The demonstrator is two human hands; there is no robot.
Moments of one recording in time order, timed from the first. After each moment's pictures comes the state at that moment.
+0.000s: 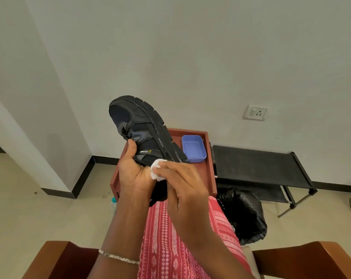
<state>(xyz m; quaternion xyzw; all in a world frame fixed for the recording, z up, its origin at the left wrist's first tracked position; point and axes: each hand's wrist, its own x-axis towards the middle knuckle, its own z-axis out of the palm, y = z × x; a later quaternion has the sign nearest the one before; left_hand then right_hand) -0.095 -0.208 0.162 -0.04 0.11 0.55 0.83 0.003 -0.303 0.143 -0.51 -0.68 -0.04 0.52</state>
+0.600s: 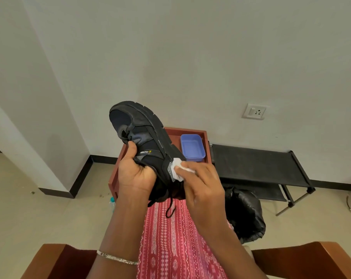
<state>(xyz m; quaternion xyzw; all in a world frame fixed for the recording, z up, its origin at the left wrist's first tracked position) -0.090 -0.199 0.157 -0.08 0.14 0.59 0.79 0.045 -0.295 0.123 -0.56 -0.68 -0.12 0.46</state>
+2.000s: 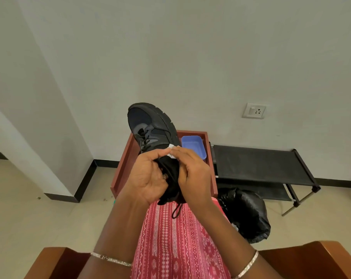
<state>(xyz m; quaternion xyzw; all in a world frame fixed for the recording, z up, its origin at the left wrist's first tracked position) -0.078 -0.221 0.169 0.19 0.34 0.40 0.83 0.042 -0.242 0.119 -0.56 -0.64 0.00 0.54</state>
